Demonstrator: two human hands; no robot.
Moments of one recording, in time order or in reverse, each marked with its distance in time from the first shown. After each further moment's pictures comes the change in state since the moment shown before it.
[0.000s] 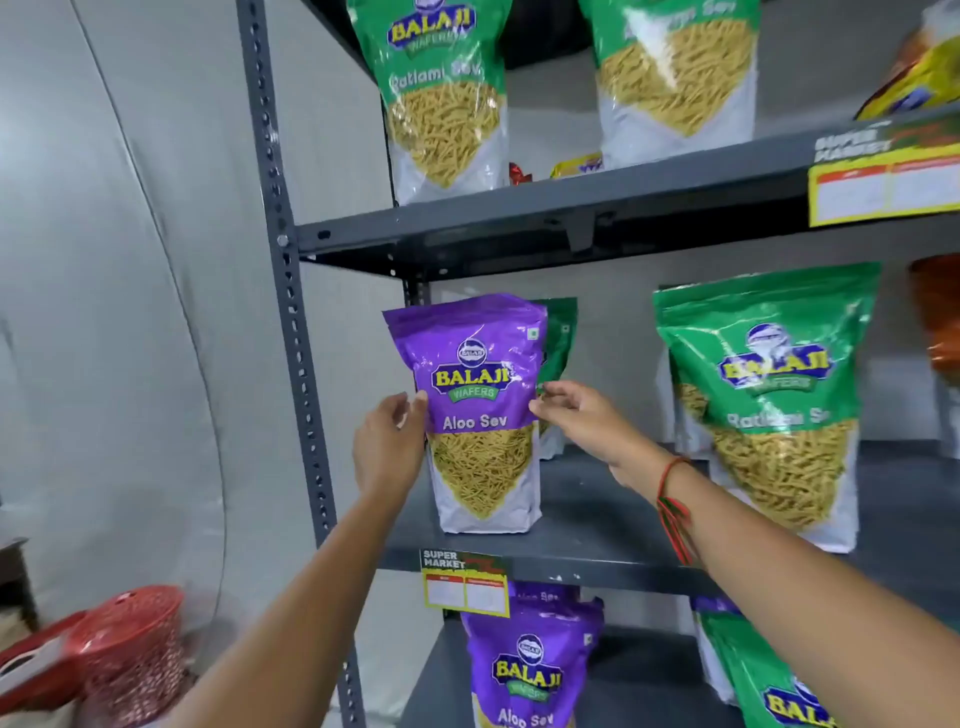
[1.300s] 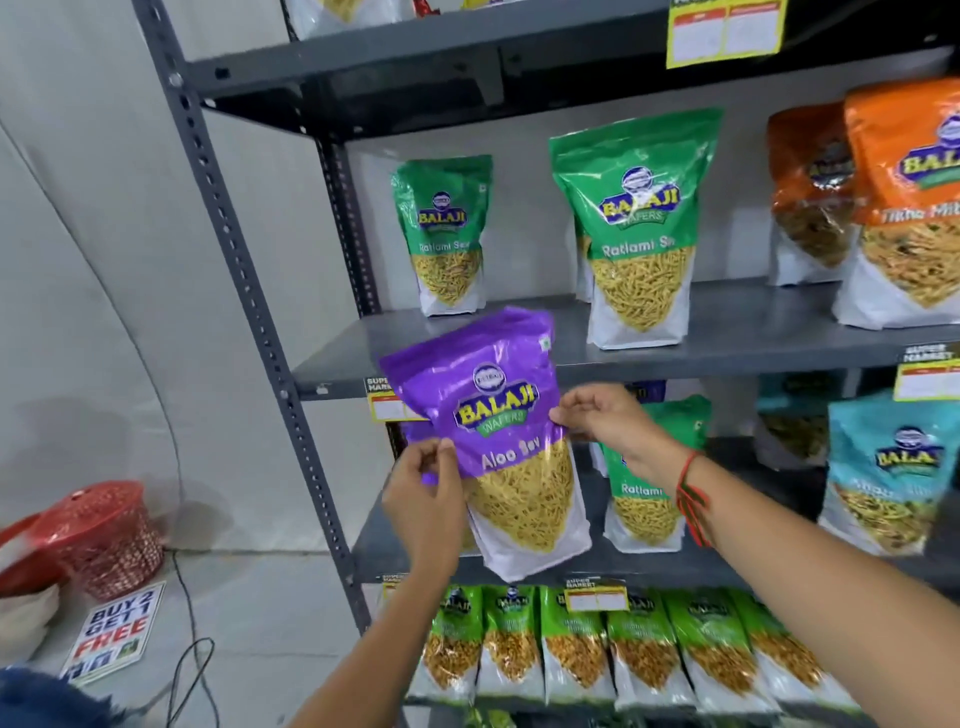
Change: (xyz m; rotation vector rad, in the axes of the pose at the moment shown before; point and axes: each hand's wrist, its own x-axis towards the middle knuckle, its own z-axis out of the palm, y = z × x) left_hand -0.276 -0.016 -0.008 -0.287 -0.003 -0.130; right_hand -0.218 0.066 -0.053 0.072 0.018 0.317
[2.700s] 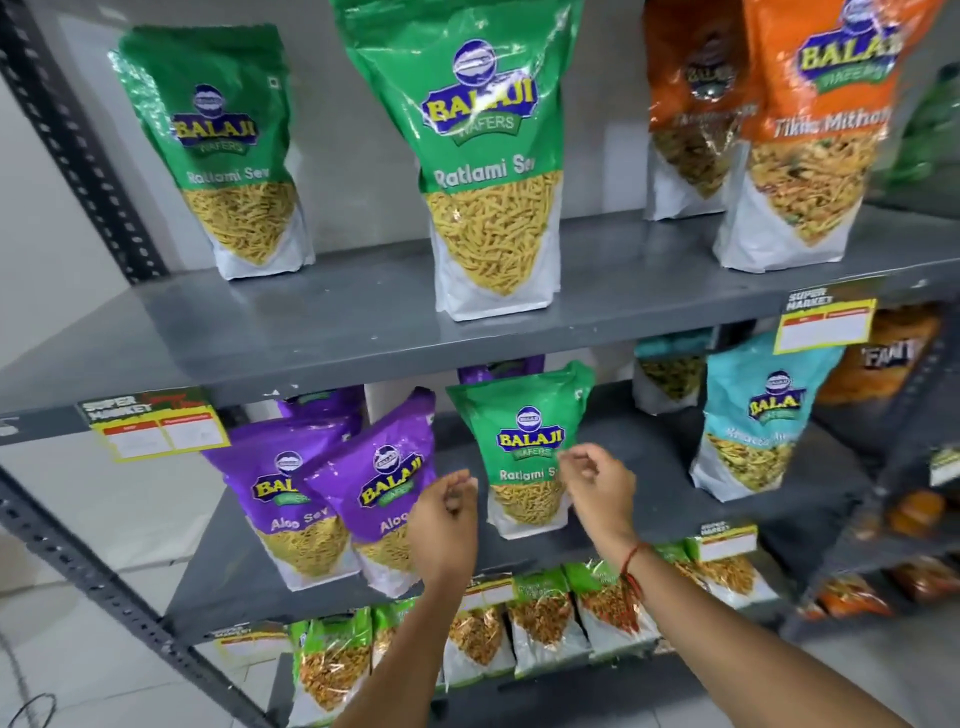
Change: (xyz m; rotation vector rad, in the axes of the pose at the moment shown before) left_hand -0.073 -0.097 0.198 0.178 -0.498 -0.241; right_hand 0.006 0.197 -0.100 -0.219 0.713 0.083
